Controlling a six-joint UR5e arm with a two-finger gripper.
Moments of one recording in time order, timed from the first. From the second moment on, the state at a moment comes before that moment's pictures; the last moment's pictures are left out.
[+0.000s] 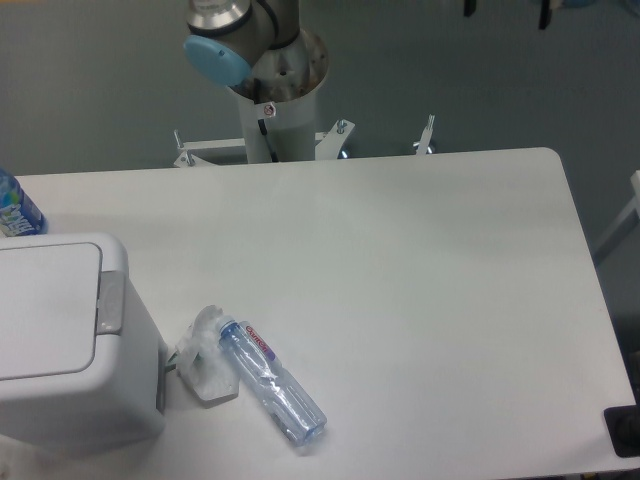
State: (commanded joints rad) arm 3.07 -1.39 -1.51 -1.57 1.36 1.62
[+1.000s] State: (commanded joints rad) arm 2.75 -1.44 -1.55 -1.36 1.36 0.94
